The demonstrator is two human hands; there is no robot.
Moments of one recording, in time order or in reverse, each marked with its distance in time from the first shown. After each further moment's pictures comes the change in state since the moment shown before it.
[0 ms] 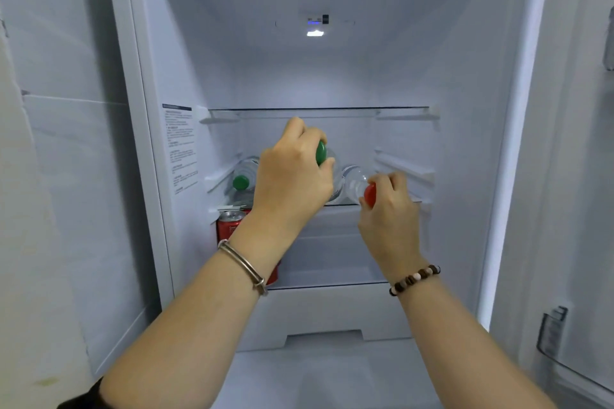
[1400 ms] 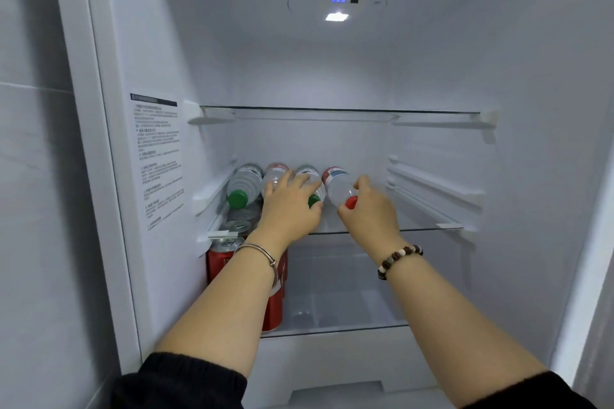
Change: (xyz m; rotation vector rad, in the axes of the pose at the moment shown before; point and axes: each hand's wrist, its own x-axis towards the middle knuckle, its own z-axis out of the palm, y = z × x) left_hand -0.017 -0.143 0.142 0.157 -0.686 -0.157; right_hand 0.052 0.010 0.116 -0.030 -0.470 0.289
